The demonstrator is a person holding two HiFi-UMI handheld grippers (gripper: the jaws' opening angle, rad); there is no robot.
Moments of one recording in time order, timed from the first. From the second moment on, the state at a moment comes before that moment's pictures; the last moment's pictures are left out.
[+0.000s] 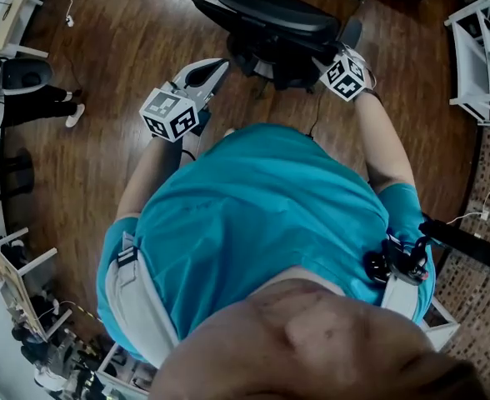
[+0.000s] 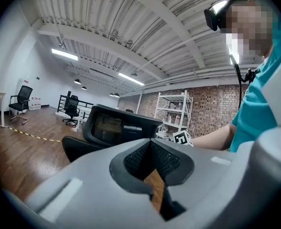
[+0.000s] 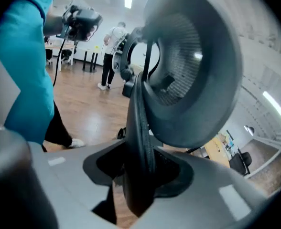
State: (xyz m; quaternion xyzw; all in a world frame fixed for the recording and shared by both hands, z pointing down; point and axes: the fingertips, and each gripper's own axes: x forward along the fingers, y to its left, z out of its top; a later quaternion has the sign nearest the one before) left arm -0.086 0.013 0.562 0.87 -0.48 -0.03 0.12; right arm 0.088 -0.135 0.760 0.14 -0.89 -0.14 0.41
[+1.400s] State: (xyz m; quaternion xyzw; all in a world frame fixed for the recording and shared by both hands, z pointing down) left arm -0.008 0.215 0.559 0.90 -0.43 -0.06 0.08; right arm 0.204 0.168 0.591 0.24 -0.96 0.09 -0.10
